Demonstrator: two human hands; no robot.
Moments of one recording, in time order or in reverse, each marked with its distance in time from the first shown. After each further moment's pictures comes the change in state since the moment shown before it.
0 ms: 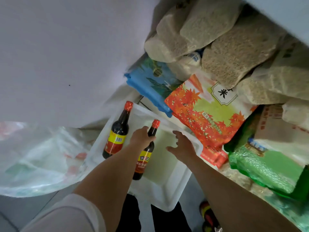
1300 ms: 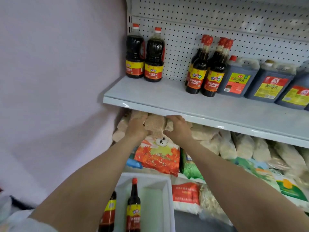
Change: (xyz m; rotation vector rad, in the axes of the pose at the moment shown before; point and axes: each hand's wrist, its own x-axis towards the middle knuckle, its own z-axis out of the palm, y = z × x) left_hand -0.302 0.158 -0.201 0.047 0.451 0.888; right_hand -0.303 -0.146 -0.178 -0.102 0.972 -0.307
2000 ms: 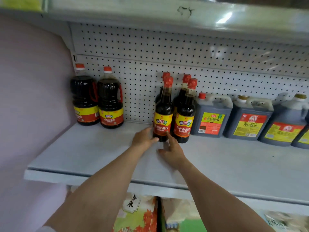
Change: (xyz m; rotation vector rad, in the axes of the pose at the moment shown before) left_hand 0.239 0.197 0.078 -0.057 -0.116 0.103; right_hand 0.192 0.152 -0.075 0.361 0.065 0.226
